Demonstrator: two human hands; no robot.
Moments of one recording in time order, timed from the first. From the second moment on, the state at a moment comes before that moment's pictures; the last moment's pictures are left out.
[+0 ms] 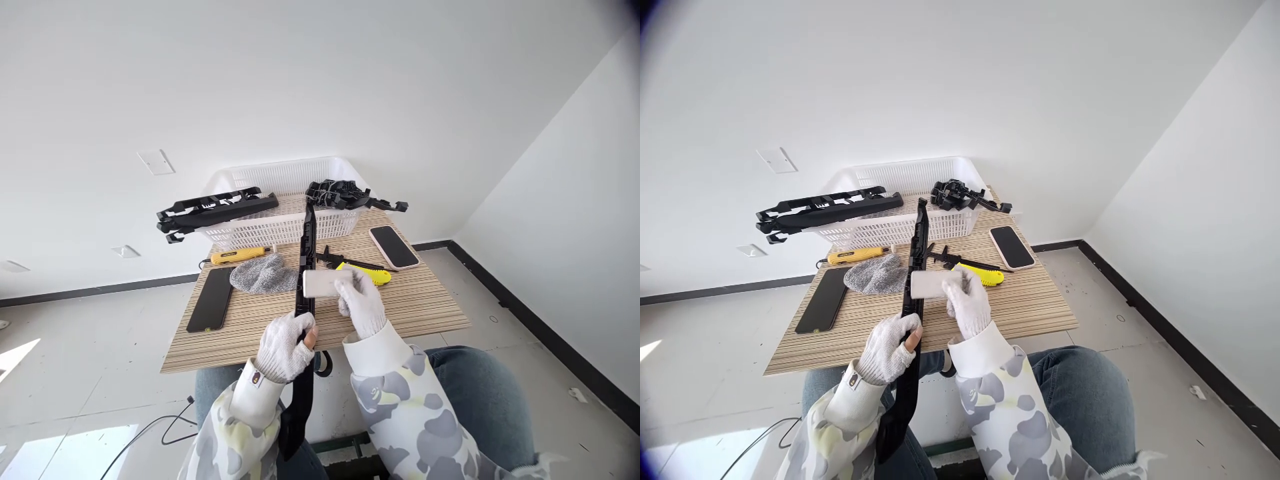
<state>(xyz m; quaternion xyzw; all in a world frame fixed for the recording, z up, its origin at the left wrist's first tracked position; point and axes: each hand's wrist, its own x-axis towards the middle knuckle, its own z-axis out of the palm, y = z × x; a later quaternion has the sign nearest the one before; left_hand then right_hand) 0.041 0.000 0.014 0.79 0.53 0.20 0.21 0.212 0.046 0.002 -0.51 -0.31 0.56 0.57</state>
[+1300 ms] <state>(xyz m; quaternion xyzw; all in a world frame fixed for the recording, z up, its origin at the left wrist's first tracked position) 0.040 0.002 0.005 0.78 0.54 0.22 0.23 0.213 0.054 -0.010 -0.44 -0.41 0.62 0.50</state>
